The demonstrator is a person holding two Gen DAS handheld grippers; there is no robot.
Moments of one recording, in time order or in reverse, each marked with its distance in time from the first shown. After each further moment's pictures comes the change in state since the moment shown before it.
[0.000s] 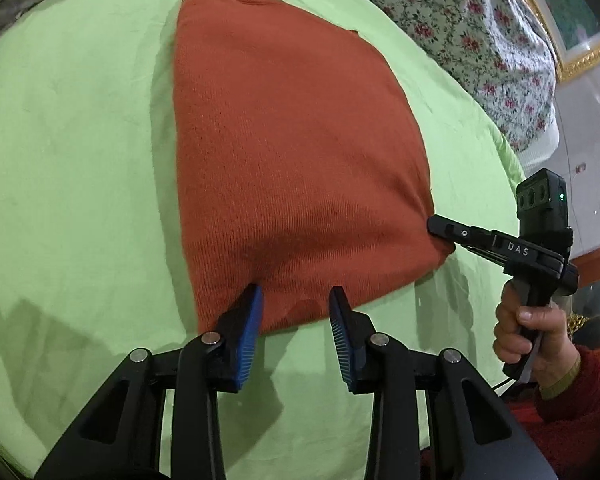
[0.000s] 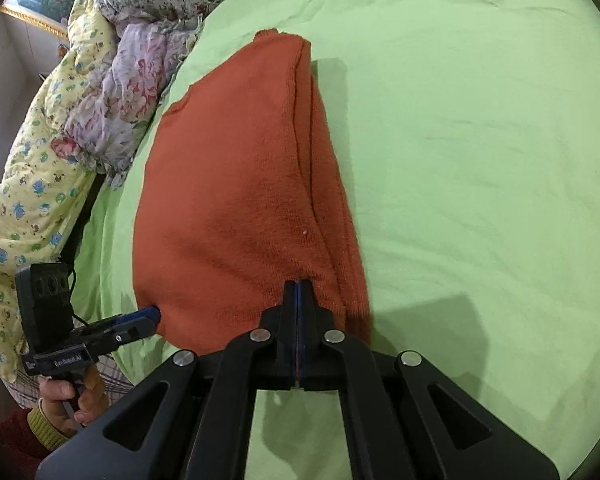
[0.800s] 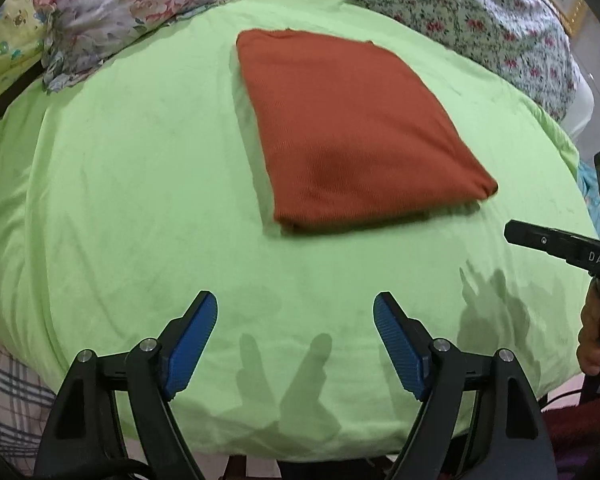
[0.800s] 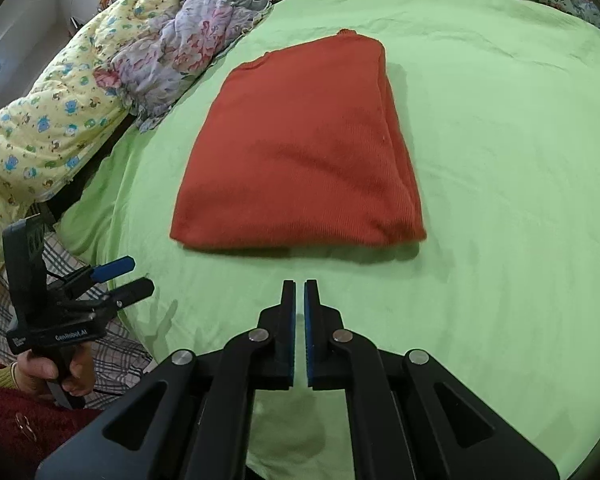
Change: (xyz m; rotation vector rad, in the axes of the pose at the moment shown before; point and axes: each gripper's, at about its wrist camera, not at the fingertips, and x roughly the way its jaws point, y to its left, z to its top) left arm -0.058 -0.020 -0.091 0.114 -0.138 0.331; right arm -0.041 0.069 -0.080 -0.205 -0.022 -0.094
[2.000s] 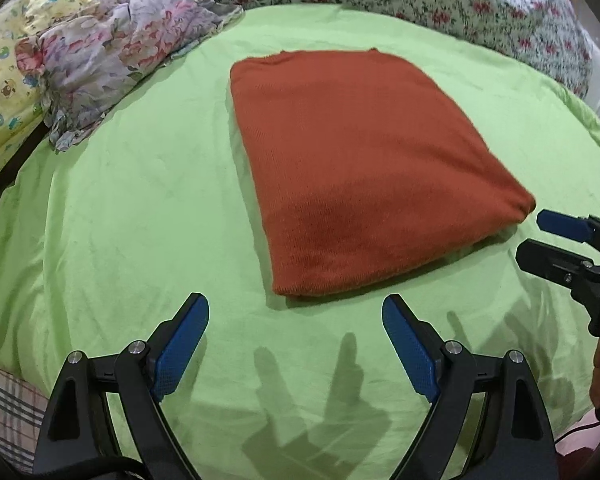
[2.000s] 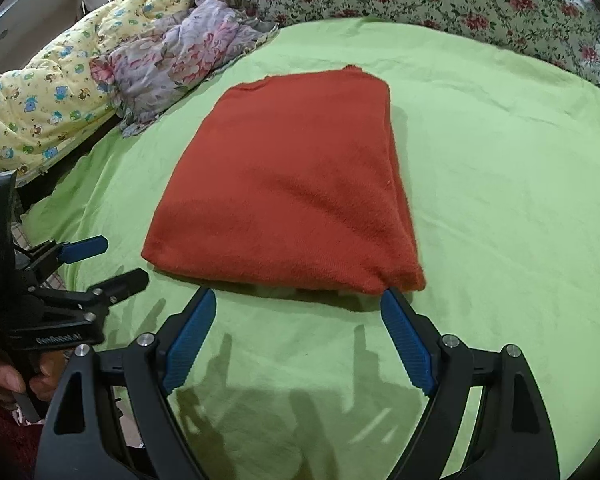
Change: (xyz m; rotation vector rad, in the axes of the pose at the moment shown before) left arm 0.023 -0.025 0.042 0.097 -0.048 0.178; right arm 0.013 0.022 0.008 -0.110 -0.126 -0.134
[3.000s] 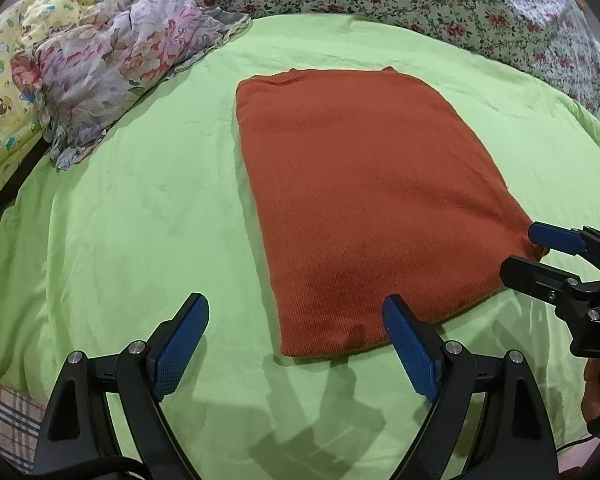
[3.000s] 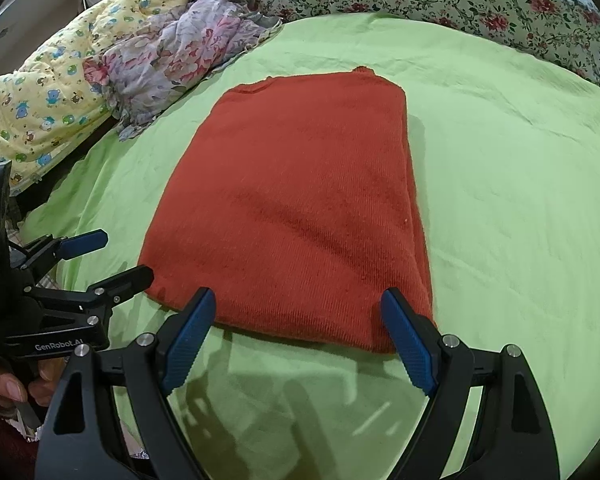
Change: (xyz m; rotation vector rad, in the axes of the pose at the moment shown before) left arm 0.005 0.005 0.032 -0.026 -0.024 0.024; right arm 0.022 0.002 0.029 -0.006 0.021 0.016
